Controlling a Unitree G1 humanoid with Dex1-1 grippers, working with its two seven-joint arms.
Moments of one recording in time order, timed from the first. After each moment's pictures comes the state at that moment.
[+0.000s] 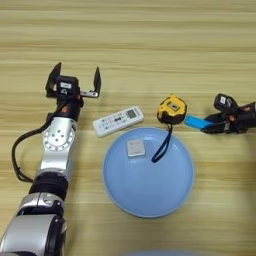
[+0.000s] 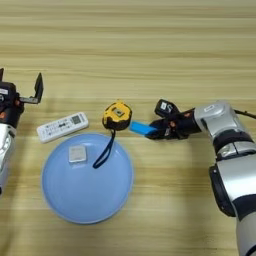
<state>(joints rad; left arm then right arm) -0.42 0.15 0.11 0.71 -0.01 -0.60 -0.08 -0.84 -0.48 0.18 1.25 -0.15 -0.16 1.23</state>
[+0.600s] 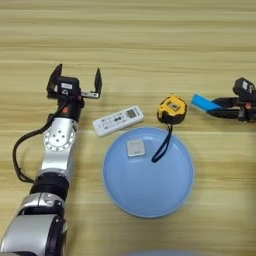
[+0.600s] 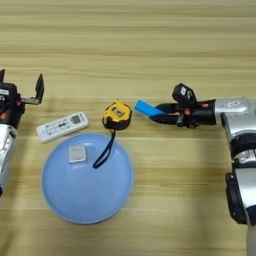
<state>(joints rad) -0.42 0.14 0.11 0.72 -0.01 -0.60 -0.08 -0.73 -0.56 0.02 0.97 0.05 -0.16 1.35</state>
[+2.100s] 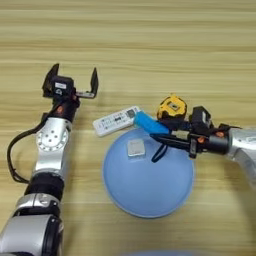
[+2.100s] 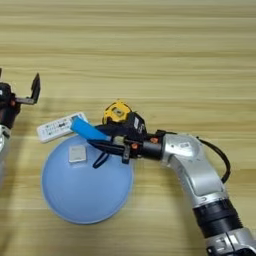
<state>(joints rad) -0.40 0.17 0.14 0.66 -0.12 -0.61 -0.23 -0.22 -0.34 0.21 0.03 0.34 0.08 1.10</state>
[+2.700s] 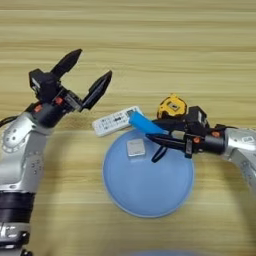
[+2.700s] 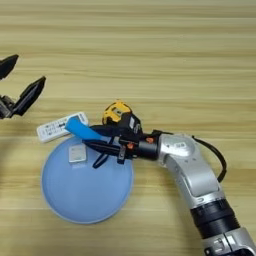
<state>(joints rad) -0.17 0.37 0.08 0.00 -0.70 -0.07 -0.93 -0.22 -0.34 0.21 0.00 0.36 0.10 1.07</state>
